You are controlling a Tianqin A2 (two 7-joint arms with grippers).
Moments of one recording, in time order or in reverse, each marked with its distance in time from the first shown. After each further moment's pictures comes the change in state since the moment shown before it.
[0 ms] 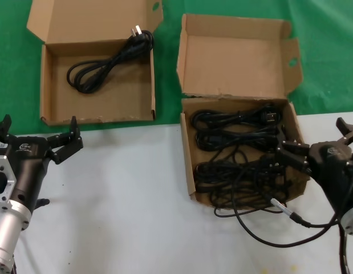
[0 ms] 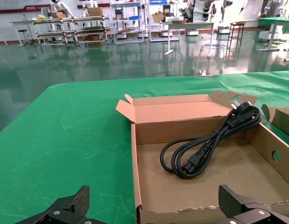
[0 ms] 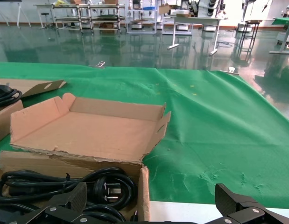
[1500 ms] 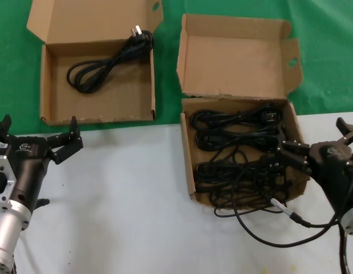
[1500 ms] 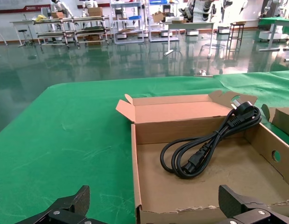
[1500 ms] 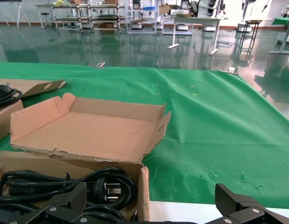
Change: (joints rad) left arm 0.000 0.000 0.000 0.000 0.000 0.000 0.000; right arm 0.000 0.000 0.000 0.000 0.000 0.000 0.000
